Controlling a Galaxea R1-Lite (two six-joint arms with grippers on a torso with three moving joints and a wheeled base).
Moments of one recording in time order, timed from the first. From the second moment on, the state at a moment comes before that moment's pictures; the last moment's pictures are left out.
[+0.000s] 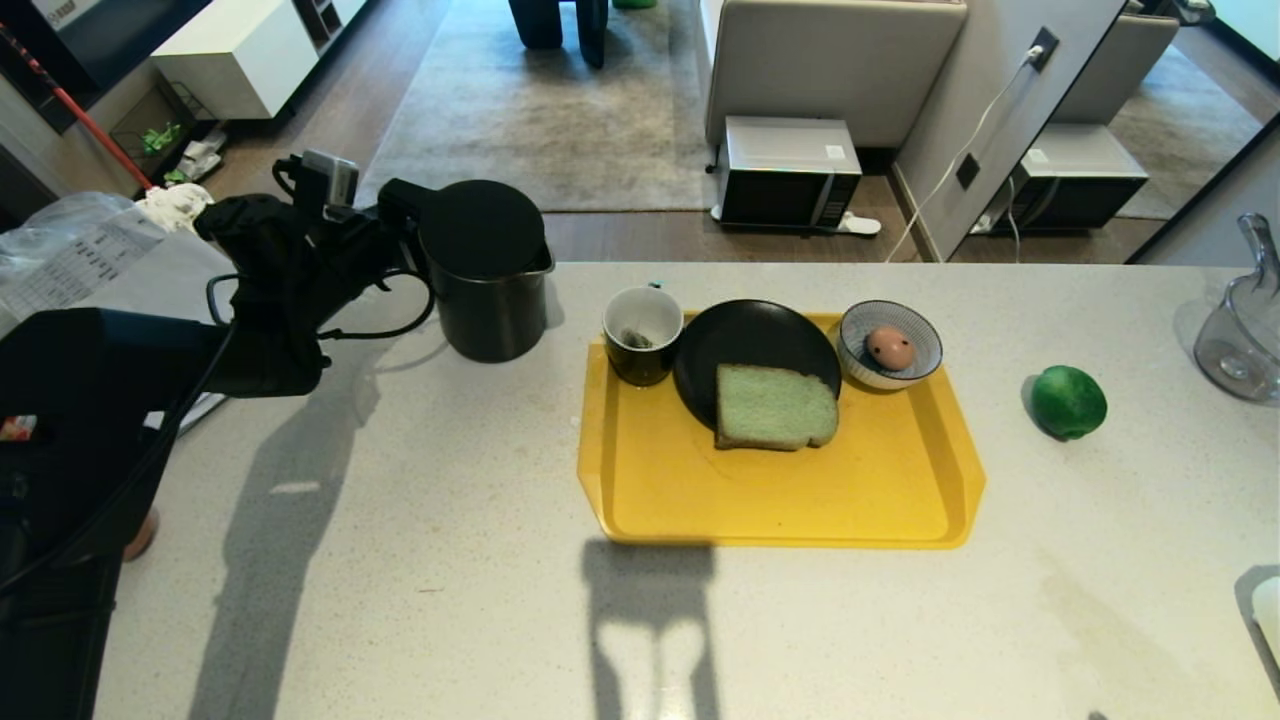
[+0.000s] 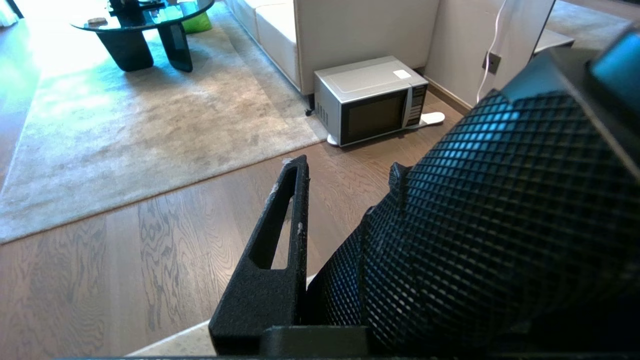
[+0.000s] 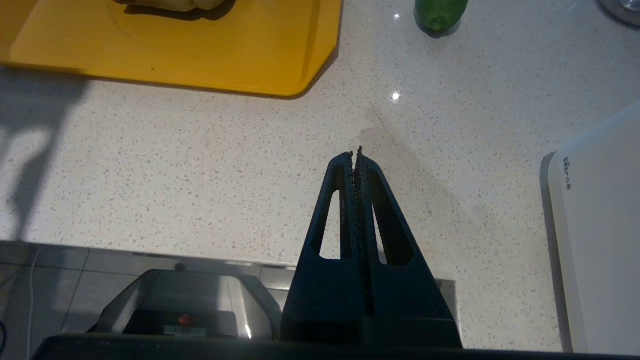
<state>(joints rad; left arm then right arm) 0.02 2.38 -1.91 -0.94 -0.50 0.03 0.01 0.00 0.00 0.00 0.01 -0.01</state>
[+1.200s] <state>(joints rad) -0.09 1.93 -1.85 -0.67 -0.42 -0.03 0.01 0.00 0.00 0.00 0.01 -0.01</state>
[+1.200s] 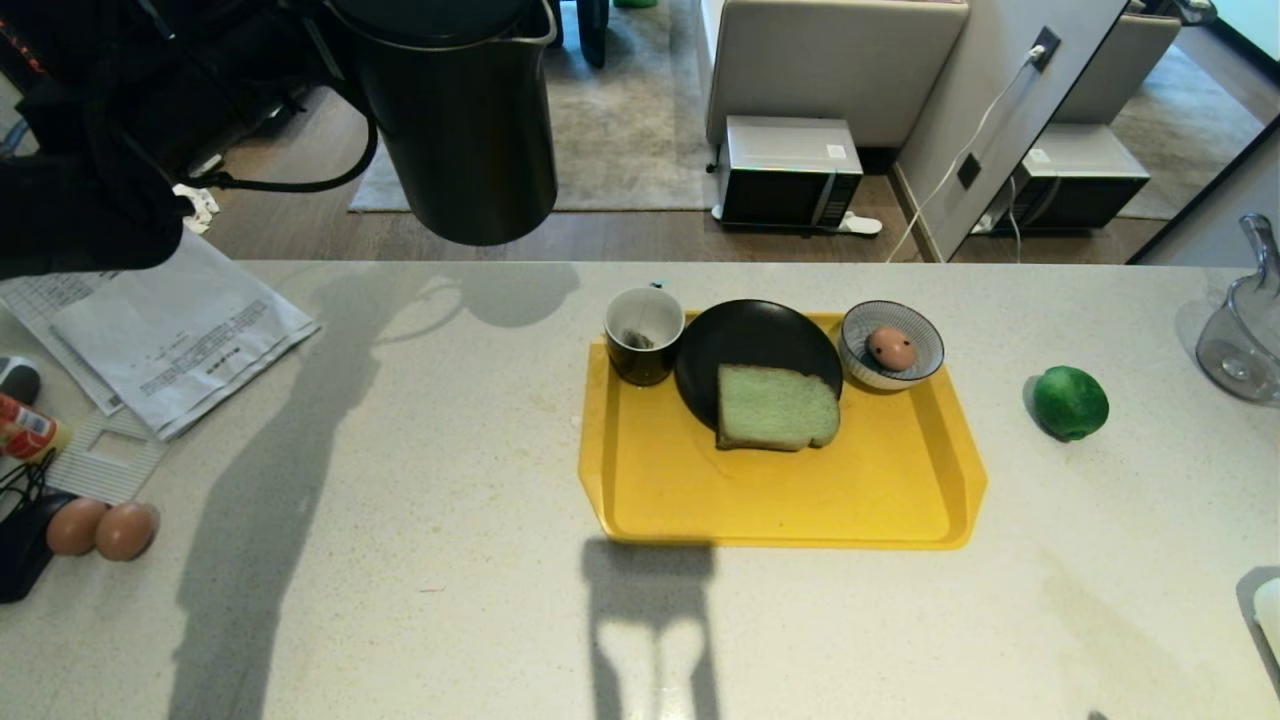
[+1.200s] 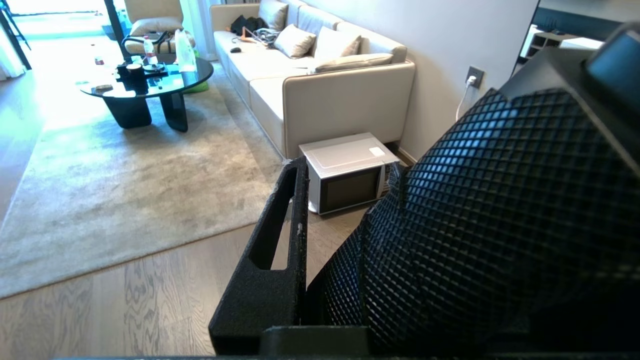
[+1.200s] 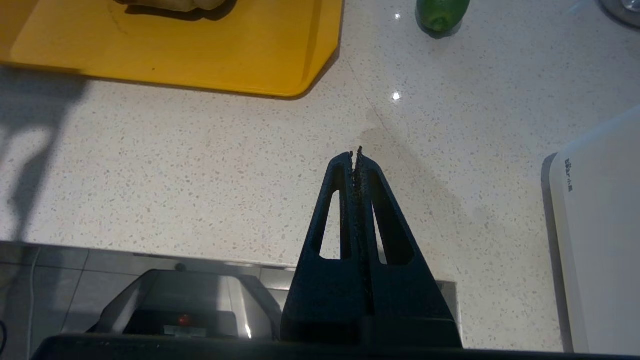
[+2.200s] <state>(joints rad) -0.09 1.76 -1.76 -0.62 -0.34 -0.02 0.01 0.00 0.00 0.00 0.01 -0.03</state>
